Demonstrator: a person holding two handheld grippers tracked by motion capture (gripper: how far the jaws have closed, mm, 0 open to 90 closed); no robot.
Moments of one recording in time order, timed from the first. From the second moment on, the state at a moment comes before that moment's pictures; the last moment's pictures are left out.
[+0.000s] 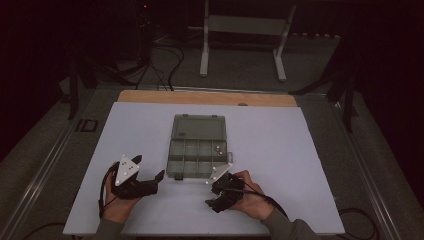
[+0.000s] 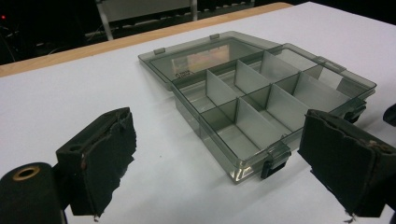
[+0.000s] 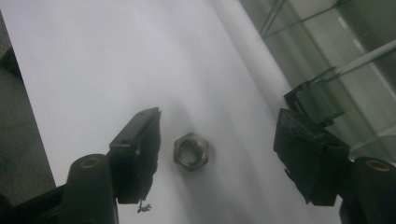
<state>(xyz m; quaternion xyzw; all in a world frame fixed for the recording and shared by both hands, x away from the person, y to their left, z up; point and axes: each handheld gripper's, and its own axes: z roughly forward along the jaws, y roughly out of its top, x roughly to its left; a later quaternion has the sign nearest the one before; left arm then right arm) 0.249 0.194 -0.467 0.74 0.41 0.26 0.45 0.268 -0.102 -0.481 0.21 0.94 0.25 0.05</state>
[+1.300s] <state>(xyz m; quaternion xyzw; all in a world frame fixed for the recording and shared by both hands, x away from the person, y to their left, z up) 0.249 0.194 -0.468 0.75 0.41 0.26 0.45 0.264 -0.096 -0.494 0.19 0.96 0.20 0.03</state>
